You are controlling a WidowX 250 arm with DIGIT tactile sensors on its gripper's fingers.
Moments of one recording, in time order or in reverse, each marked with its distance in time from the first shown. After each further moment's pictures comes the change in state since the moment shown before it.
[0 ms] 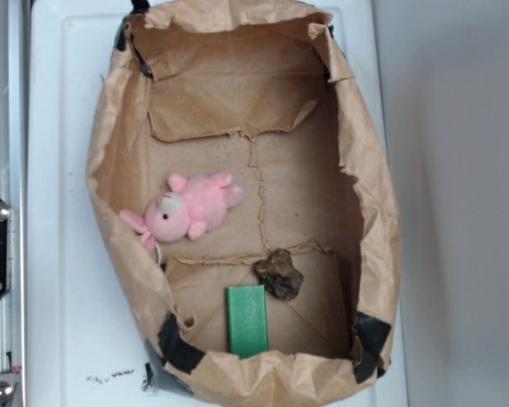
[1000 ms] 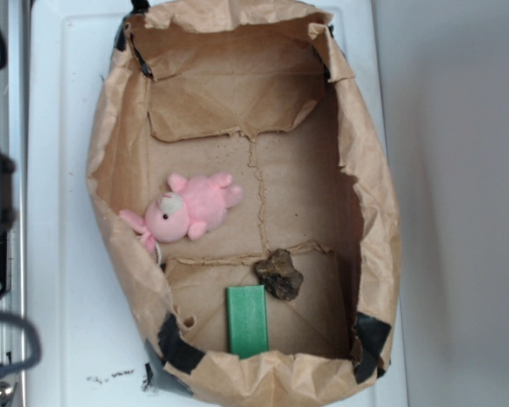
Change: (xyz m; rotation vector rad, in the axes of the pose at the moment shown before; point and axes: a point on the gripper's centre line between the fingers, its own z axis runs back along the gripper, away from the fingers) arm 0.039 0.025 -0.038 0.038 -0.035 -0.015
